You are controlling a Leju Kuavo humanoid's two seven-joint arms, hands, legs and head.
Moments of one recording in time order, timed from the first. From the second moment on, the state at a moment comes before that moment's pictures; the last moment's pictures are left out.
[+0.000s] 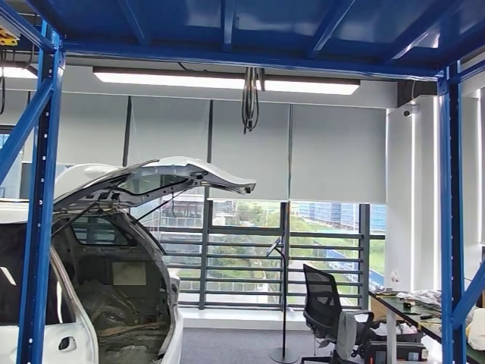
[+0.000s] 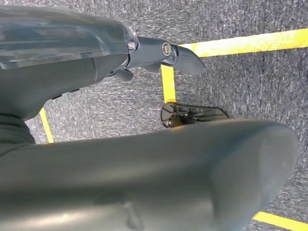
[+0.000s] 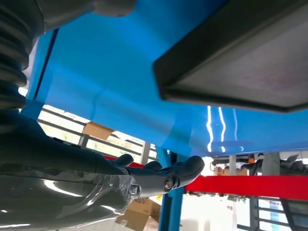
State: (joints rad) left arm -0.07 -0.08 1.19 -0.23 -1.06 -0.10 -0.34; right arm -0.54 -0.20 0.16 -0.97 1.20 -0.02 0.06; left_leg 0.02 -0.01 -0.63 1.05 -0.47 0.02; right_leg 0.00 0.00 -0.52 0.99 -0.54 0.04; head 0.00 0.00
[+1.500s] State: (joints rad) left arm -0.11 -0.11 1.18 -0.23 -1.11 -0.11 -0.36; right arm -0.87 0.16 0.37 -0.45 1.23 0.02 0.01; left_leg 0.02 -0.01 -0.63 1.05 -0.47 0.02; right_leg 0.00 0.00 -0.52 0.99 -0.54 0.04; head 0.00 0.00
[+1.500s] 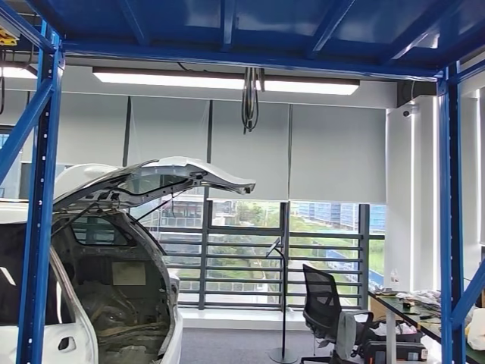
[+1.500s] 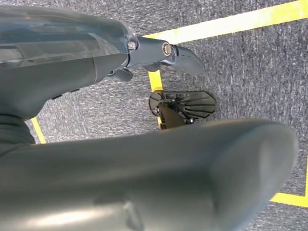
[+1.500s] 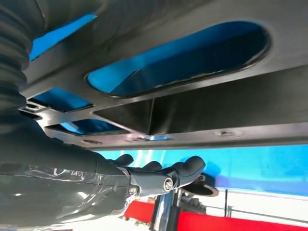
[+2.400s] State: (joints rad) left arm -0.11 -0.11 1.16 -0.23 -1.12 -0.10 -0.43; right arm -0.87 0.14 0.40 -0.44 1.20 -0.06 0.00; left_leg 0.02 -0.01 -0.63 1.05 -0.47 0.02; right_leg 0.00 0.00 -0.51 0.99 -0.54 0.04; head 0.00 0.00
